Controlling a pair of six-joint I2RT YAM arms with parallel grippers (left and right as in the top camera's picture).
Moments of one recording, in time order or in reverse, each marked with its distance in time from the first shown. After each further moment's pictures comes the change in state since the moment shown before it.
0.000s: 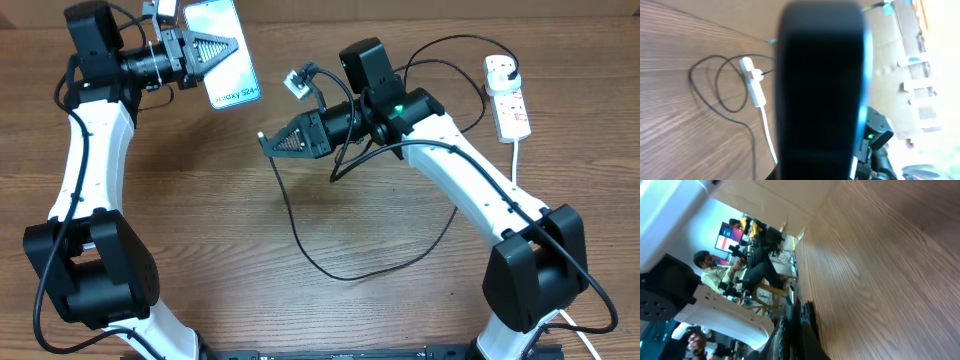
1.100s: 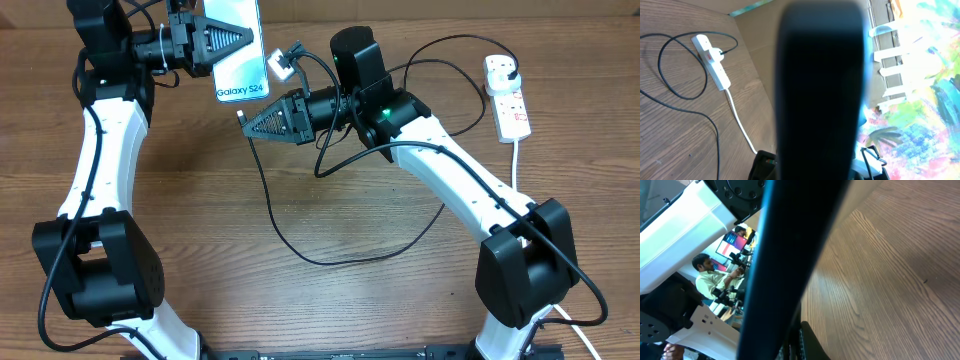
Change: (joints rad) left arm -0.058 0.000 0.001 0.392 0.162 -0.380; right arm 0.028 0.032 0.000 0.367 0.030 0.169
